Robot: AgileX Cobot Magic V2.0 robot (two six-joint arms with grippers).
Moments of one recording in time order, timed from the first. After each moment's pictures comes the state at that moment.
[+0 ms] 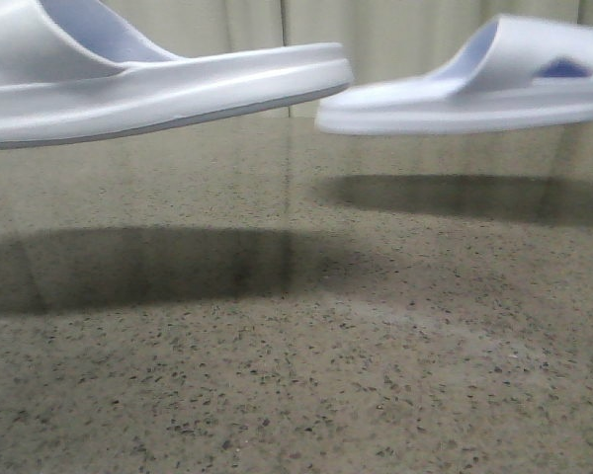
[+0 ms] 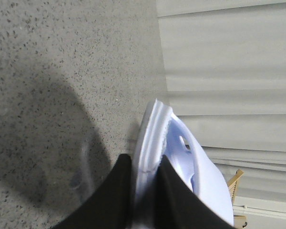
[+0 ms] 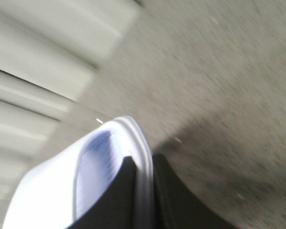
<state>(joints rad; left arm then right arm) -0.05 0.62 -0.27 -1.56 0.53 0.19 0.10 0.95 -0.52 0.41 -0.05 0.47</state>
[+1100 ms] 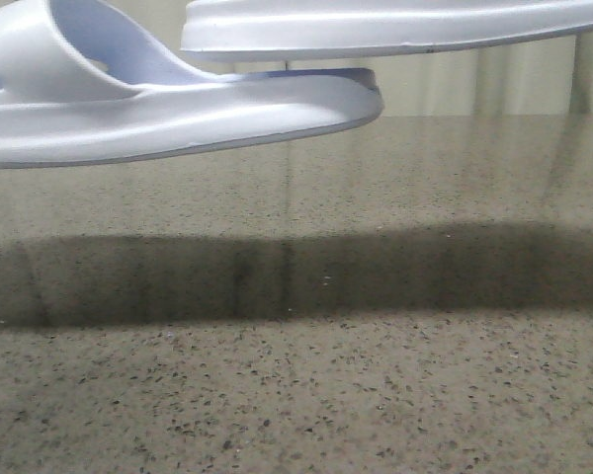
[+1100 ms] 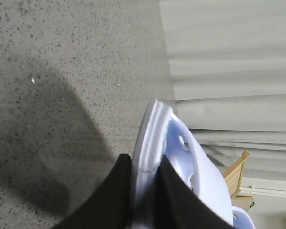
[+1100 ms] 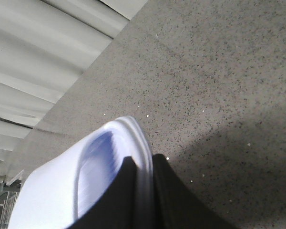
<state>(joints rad) -0.05 0.62 -0.27 -1.54 0.59 0.21 0.10 0.63 -0.63 0.59 0.54 0.30</state>
